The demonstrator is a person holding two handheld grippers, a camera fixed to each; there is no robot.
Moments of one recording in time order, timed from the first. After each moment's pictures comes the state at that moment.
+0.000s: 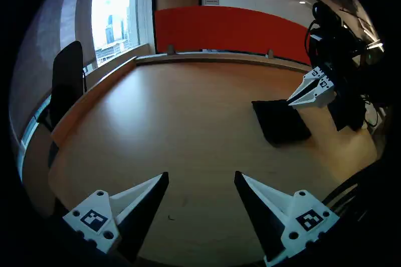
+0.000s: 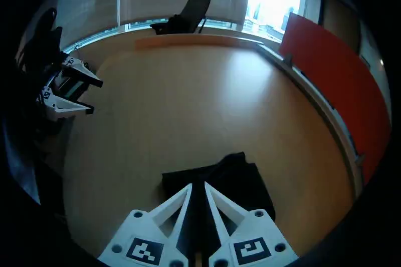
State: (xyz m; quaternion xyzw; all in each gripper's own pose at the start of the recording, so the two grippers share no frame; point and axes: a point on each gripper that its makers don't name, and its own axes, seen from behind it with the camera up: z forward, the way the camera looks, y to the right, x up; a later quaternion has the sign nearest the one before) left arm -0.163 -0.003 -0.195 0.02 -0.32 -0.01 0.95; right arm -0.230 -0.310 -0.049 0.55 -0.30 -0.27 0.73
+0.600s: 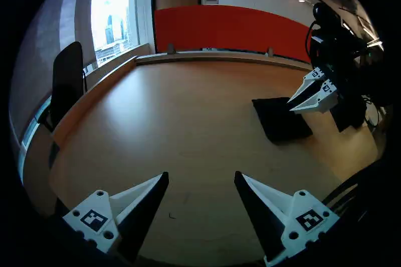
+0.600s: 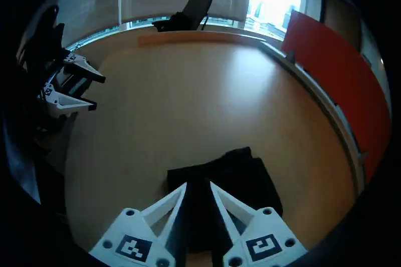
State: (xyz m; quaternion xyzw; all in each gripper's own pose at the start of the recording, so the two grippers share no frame) left arm -0.166 -0.003 -0.199 0.02 -0.32 -0.01 0.95; right arm -0.239 -0.308 -0.059 0.55 -0.31 -0.27 0.73
